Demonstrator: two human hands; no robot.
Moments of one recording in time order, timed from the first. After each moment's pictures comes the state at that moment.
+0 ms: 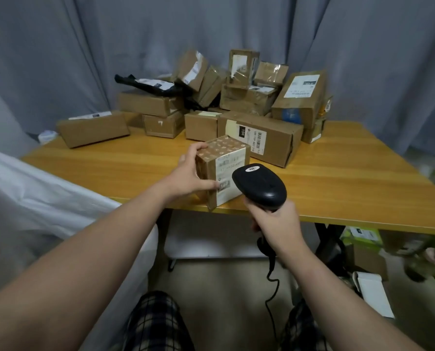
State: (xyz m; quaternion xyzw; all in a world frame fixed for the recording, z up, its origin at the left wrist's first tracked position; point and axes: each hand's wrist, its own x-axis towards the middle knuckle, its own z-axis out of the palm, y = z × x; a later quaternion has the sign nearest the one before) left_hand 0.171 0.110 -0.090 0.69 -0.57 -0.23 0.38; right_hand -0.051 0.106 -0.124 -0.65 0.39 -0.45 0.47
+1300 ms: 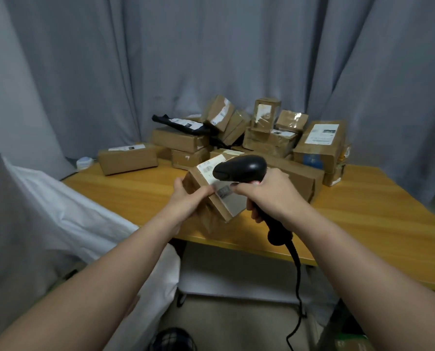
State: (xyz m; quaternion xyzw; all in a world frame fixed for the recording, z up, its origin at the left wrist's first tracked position) left_hand 0.191 0.153 -0.059 0.66 -0.34 -0.30 0.59; right_hand 0.007 0.100 0.005 -0.79 0.35 -0.28 0.42
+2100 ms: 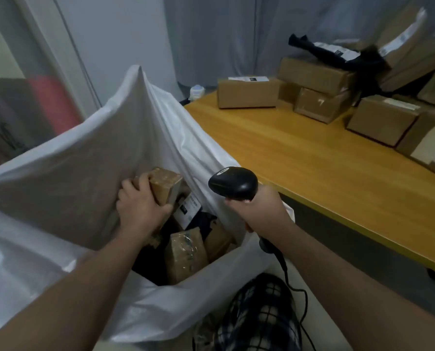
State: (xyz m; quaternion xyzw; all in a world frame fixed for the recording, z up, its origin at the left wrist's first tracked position) left_hand 0.369 0.379 -0.185 0.97 -0.11 0.09 0.18; right_hand 0.217 0.201 -0.139 -0.82 0.24 -0.14 0.50
